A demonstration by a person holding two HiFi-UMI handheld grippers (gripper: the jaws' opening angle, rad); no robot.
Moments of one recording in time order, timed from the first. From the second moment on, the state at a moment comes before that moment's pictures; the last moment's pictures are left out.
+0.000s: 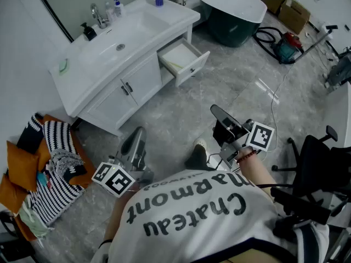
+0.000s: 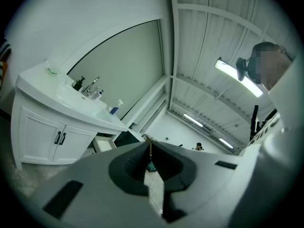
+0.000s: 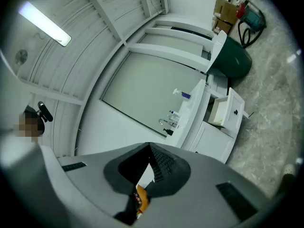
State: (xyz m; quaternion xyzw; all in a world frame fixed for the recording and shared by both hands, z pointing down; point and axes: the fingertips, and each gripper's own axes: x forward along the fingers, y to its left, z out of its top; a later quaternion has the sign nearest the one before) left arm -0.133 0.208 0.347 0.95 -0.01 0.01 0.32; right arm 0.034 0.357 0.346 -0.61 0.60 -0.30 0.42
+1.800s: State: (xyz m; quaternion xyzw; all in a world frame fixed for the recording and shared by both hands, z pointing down) left arm 0.101 0.067 0.362 0.95 -0.06 -0.01 0.30; right arm 0.253 0.152 0.372 -0.65 0.69 -0.27 0.17
